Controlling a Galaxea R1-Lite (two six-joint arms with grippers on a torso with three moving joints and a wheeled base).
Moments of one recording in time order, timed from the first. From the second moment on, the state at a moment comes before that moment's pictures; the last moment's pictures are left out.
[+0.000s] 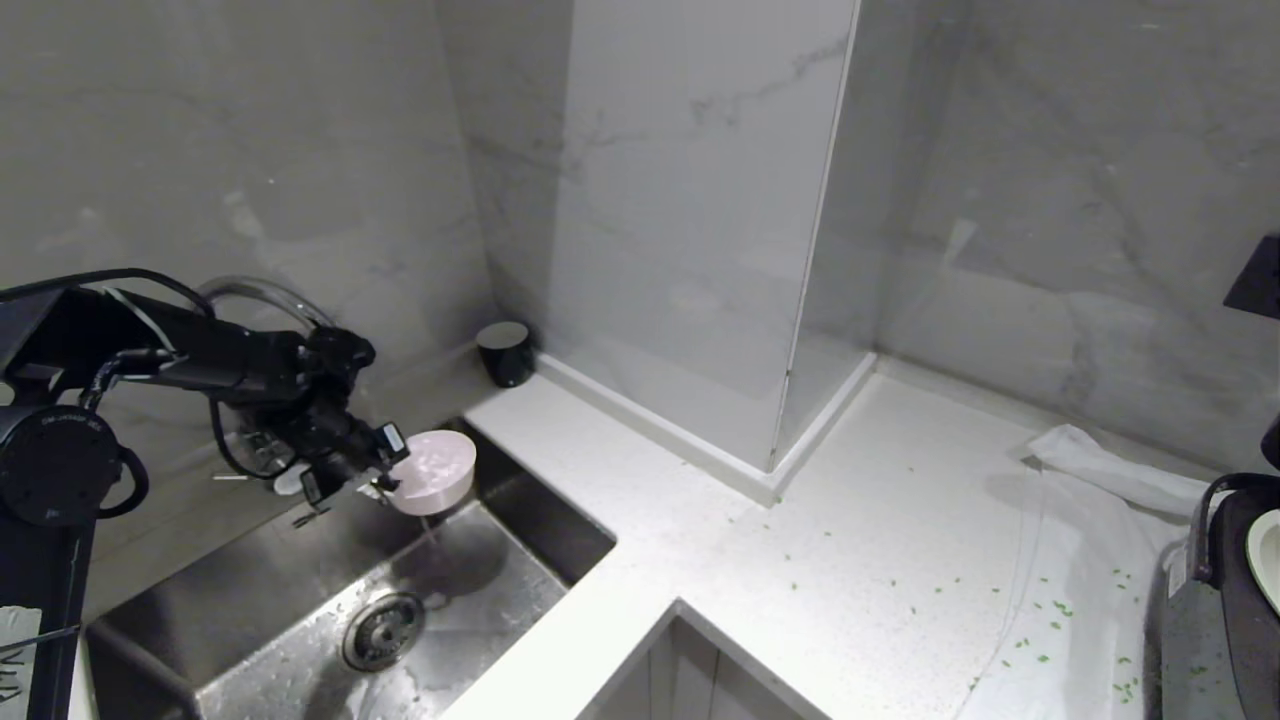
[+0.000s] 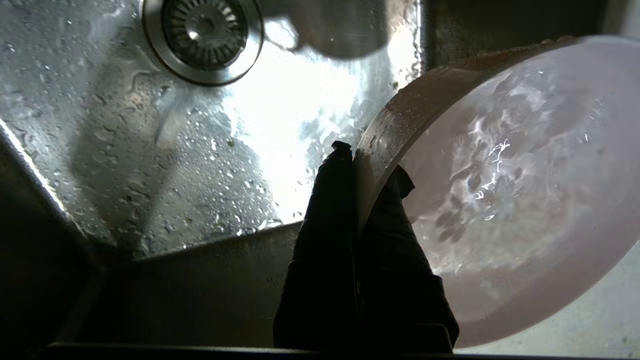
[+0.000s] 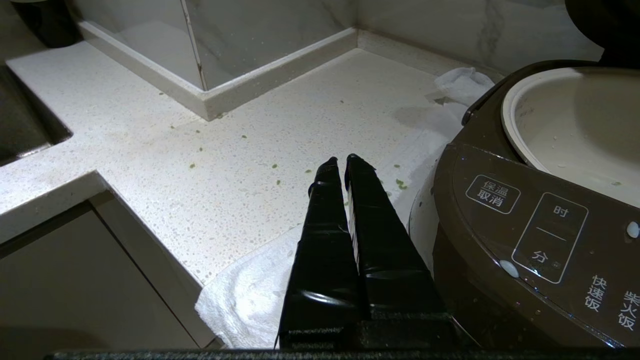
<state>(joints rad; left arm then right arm) 0.03 2.34 -1.69 0.53 -0.11 -0.61 0.00 0.00 -0.02 0.06 0.01 -0.04</state>
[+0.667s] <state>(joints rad) -0.20 2.30 -1.69 0.53 -0.10 -0.71 0.00 0.00 -0.02 0.06 0.01 -0.04</state>
